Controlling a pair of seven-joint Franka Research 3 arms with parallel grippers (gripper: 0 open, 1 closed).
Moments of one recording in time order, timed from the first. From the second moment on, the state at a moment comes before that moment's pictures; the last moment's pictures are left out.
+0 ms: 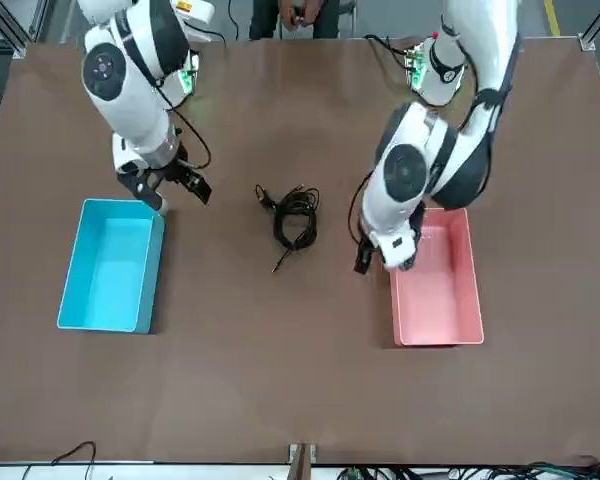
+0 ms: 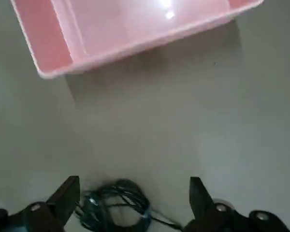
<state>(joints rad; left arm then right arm) -0.45 0.55 -0.18 -1.39 0.01 1.87 -1.97 0.50 -0.03 -0.04 -2.07 0.08 2.05 1.01</state>
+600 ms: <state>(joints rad) -0.62 0.73 -0.18 -1.37 0.02 2.12 -2.49 0.55 -0.03 -0.04 -2.16 0.08 2.15 1.12</state>
